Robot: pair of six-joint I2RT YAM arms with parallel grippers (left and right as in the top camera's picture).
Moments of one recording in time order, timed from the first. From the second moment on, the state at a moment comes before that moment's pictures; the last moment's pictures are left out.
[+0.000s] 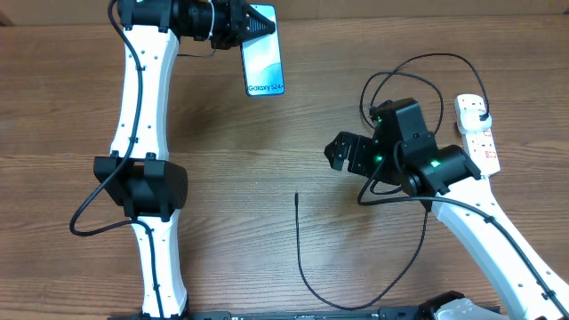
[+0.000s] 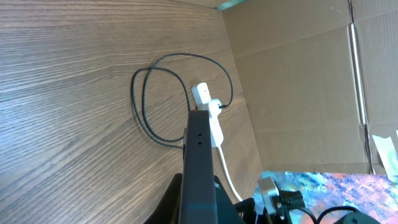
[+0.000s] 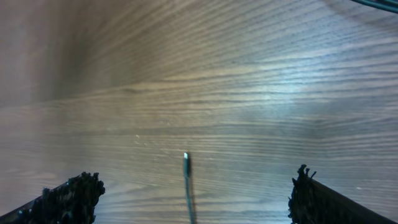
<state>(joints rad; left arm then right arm) -0.09 2.36 2.62 -1.20 1.03 -0.28 0.38 1.35 1.08 -0.74 -0.20 0.60</state>
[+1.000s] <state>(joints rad) -0.09 2.36 2.62 -1.20 1.03 -0.28 0.76 1.79 1.19 -0.85 0.00 0.69</state>
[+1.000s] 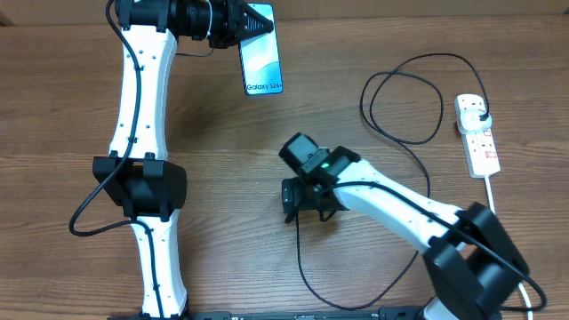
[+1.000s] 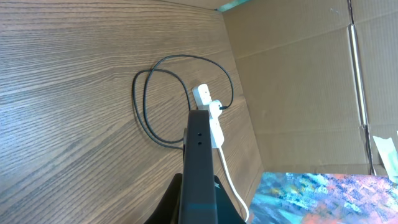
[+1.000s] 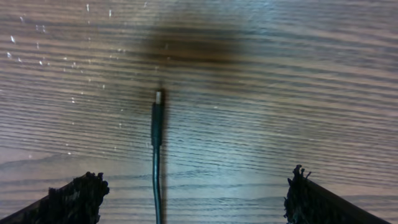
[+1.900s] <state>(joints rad) -0.07 2.36 2.62 -1.20 1.03 -0.28 0.80 1.91 1.24 -0.82 0.03 0.81</state>
